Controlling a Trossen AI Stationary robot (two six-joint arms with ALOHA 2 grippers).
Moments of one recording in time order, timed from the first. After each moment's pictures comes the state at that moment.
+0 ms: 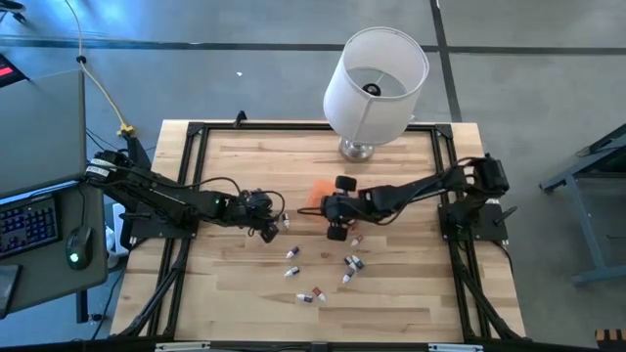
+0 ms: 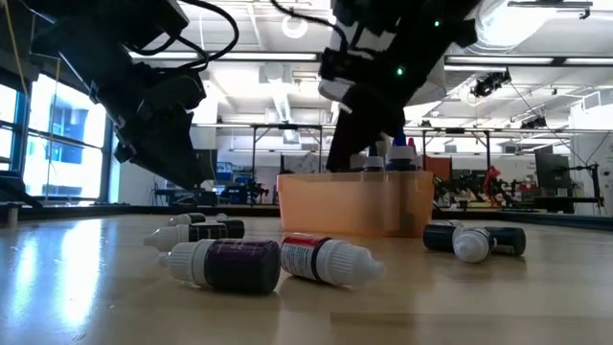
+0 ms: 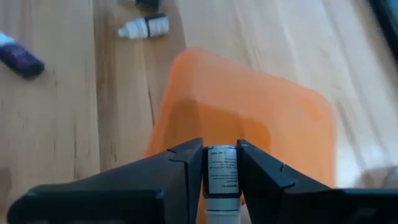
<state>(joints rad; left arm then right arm) -0.20 1.30 0.58 -0.19 -0.41 -0.82 0.08 1.75 1.10 -0.26 0.35 0.08</state>
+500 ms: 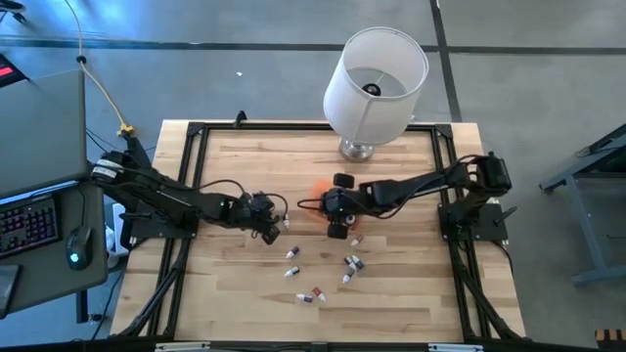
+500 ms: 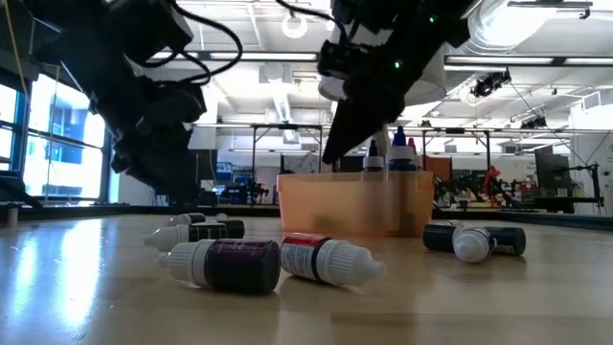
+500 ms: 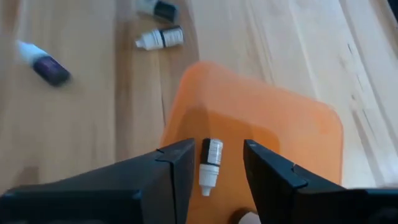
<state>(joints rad) -0.20 1.37 0.58 -0.18 -0.38 -0.84 0.05 1.73 1.11 -0.27 0.24 0.05</state>
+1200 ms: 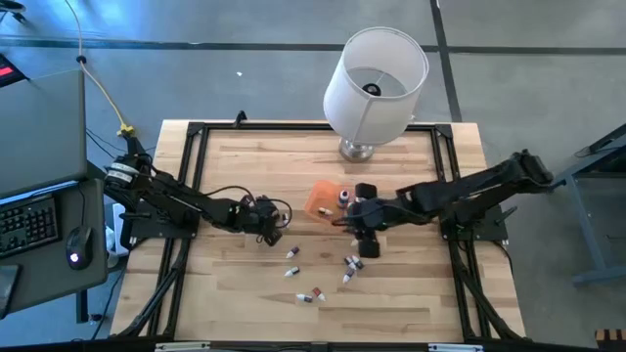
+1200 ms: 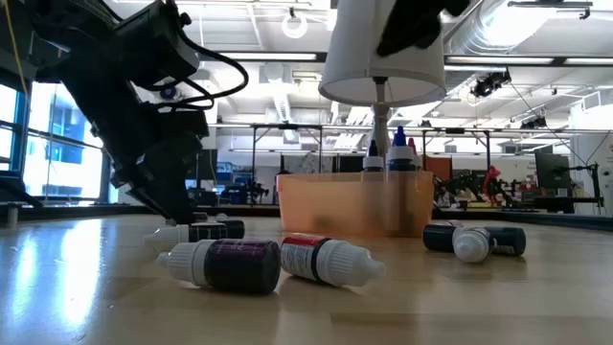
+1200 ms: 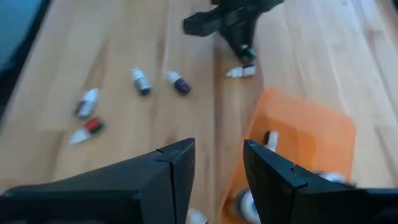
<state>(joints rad) -0.20 1.52 0.59 -0.13 -0.42 -0.84 0.25 1.41 1.15 -0.54 0.18 0.17</state>
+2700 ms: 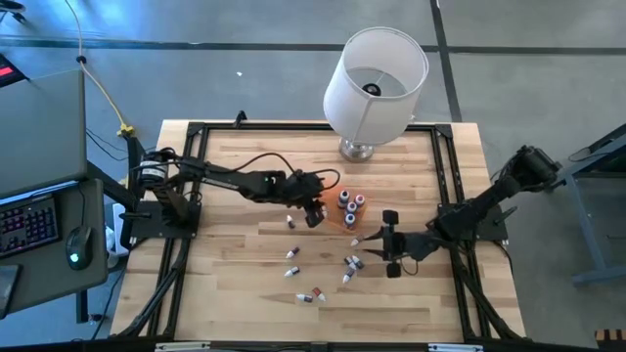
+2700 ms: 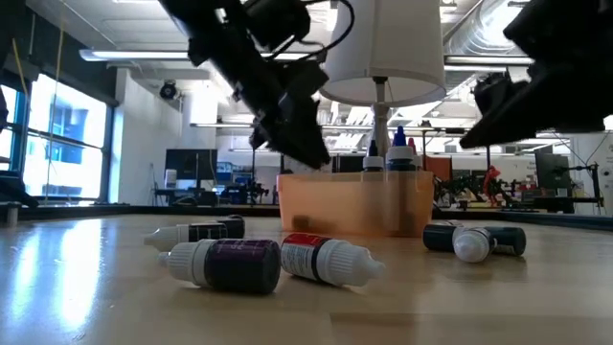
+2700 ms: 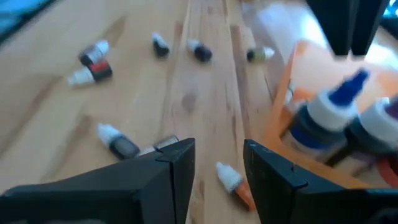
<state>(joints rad) 0.04 1.73 1.11 -0.12 -0.16 -0.34 0.55 1.29 0.35 0.40 0.51 0.18</state>
